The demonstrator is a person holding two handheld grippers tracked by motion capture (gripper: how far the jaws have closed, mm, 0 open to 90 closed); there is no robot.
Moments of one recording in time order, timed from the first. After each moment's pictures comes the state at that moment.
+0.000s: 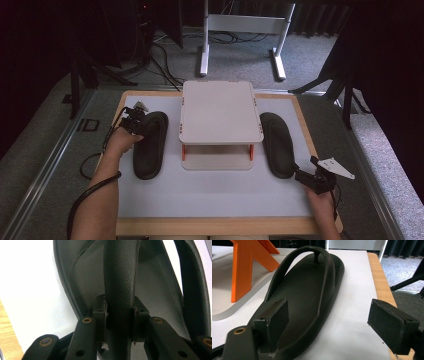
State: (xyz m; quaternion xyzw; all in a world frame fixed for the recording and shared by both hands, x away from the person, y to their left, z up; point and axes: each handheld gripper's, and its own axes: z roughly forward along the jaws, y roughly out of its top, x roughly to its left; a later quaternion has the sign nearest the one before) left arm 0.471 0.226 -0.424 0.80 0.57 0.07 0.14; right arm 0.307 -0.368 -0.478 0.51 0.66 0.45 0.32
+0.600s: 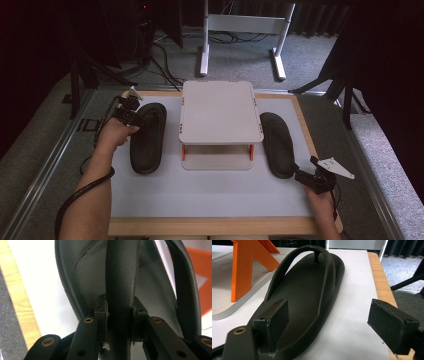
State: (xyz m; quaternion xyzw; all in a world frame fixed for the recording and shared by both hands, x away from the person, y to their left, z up) left arm 0.452 0.228 -0.356 0.79 0.59 0.07 0.18; right arm 0.308 -0.368 -0.478 0.51 0.66 0.45 0.32
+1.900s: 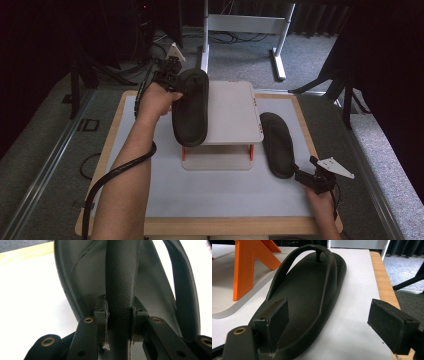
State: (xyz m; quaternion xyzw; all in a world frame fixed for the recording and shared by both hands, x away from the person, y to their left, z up) left arm 0.466 0.099 -0.241 0.79 0.56 0.07 0.25; right arm 0.308 -0.368 -0.478 0.50 0.66 0.45 0.32
